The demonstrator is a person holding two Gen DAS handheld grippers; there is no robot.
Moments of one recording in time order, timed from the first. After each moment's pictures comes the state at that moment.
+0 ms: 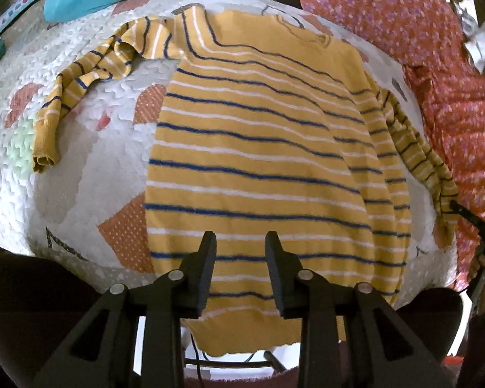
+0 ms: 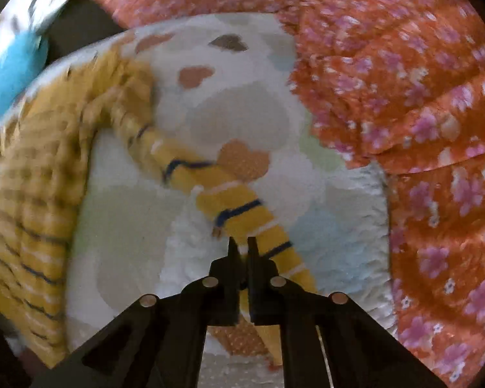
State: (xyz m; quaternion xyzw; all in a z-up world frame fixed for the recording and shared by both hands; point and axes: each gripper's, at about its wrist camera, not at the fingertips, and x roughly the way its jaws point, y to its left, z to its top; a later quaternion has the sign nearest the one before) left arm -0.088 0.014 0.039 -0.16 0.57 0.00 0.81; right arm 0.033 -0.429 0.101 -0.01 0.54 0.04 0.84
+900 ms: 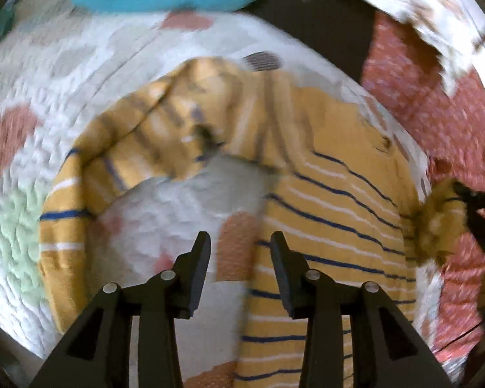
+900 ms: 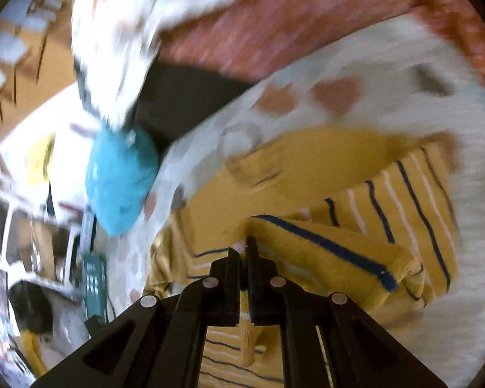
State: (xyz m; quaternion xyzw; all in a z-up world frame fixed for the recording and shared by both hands) left arm 0.010 0.164 0.007 -0.29 0.50 0.03 0.81; right arm 0.164 -0.159 0.149 0.26 0.53 0.21 0.78
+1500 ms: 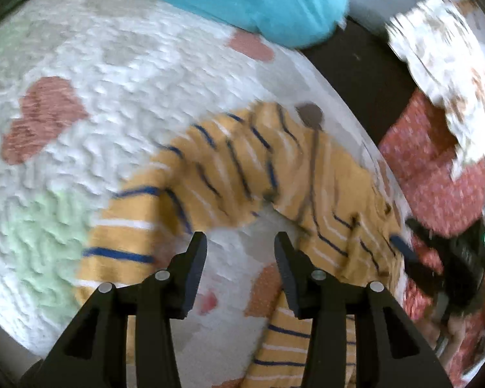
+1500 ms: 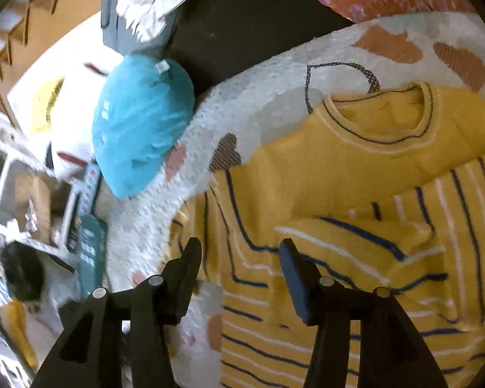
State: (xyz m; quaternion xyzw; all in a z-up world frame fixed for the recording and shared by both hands) left arm 0.001 0.239 0.013 -0.39 0.46 0.09 0.80; right arm 0.175 -0.015 0.102 0.21 0.55 0.28 0.76
